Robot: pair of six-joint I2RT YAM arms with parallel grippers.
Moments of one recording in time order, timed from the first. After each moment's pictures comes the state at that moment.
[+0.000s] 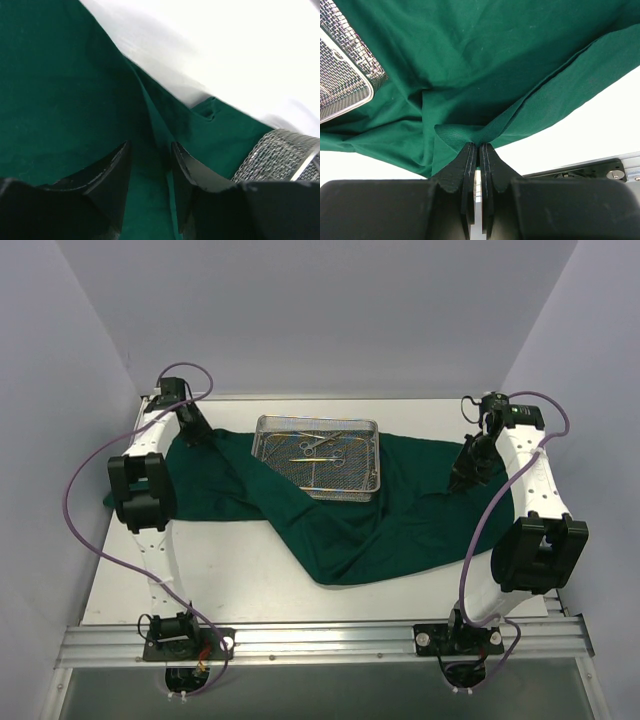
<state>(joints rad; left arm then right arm) 0.07 2.26 1.92 -0.61 0.03 -0.54 -0.10 1.61 1.54 -1.28 -0.09 0.47</state>
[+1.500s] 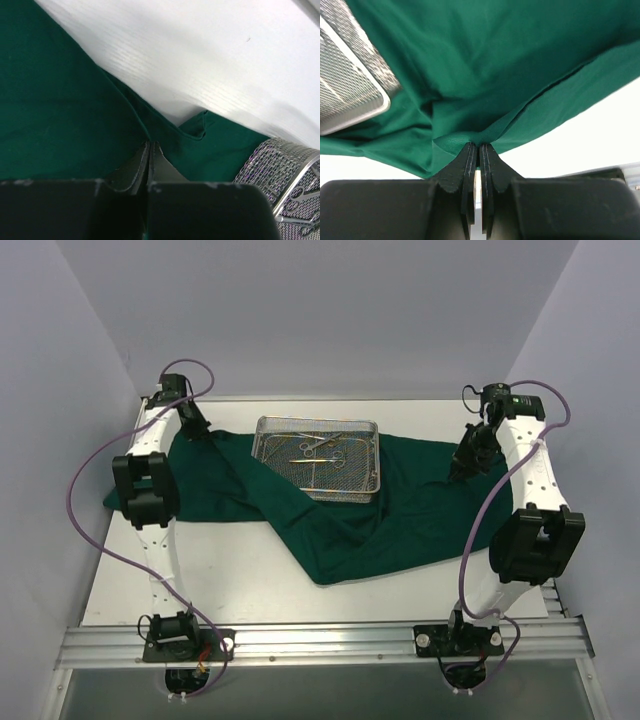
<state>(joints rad) 0.07 2.34 2.06 -0.64 0.06 -0.52 -0.11 1.66 1.62 -1.29 -0.10 0.46</state>
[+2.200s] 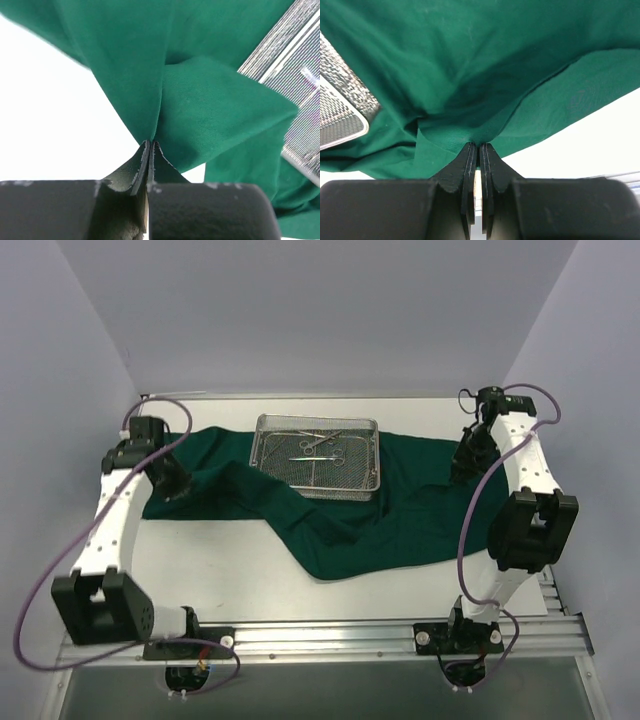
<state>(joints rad) 0.04 1.44 1.32 -0.93 -0.06 -0.60 -0.12 1.77 1.65 -1.25 -0.05 0.42</state>
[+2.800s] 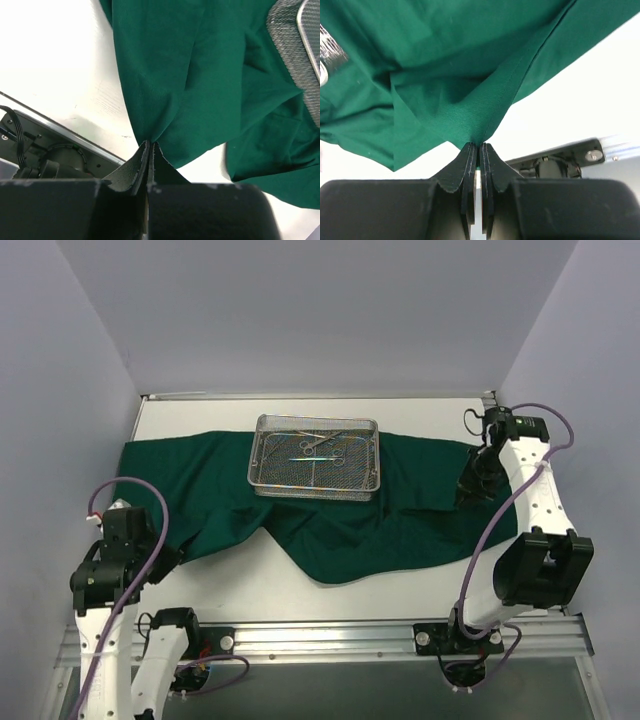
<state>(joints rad) 0.04 0.67 0.99 -1.31 -0.09 -0.74 -0.12 1.54 1.45 -1.33 -0.05 0.42</state>
